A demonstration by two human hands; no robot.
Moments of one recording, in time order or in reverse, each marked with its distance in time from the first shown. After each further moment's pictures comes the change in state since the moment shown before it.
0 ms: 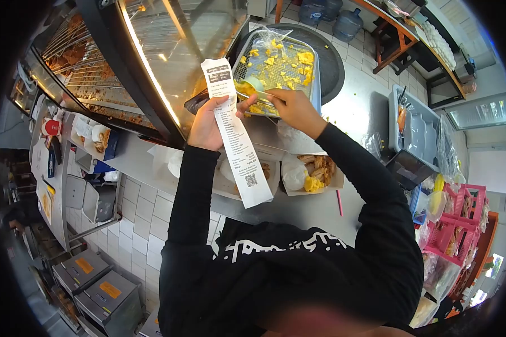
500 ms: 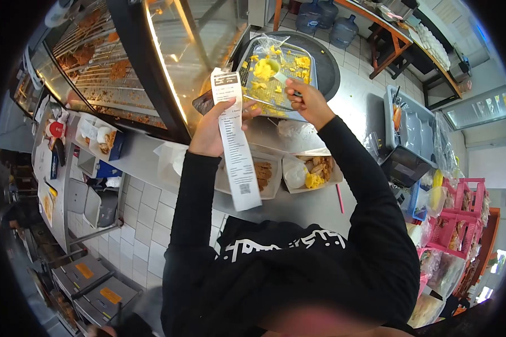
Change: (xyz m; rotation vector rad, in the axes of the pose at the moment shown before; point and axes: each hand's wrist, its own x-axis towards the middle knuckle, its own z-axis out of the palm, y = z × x) left_hand -0.030 -0.011 0.024 0.431 -0.058 0.136; right_hand 0.004 0.014 -0.028 1.255 -0.032 0.635
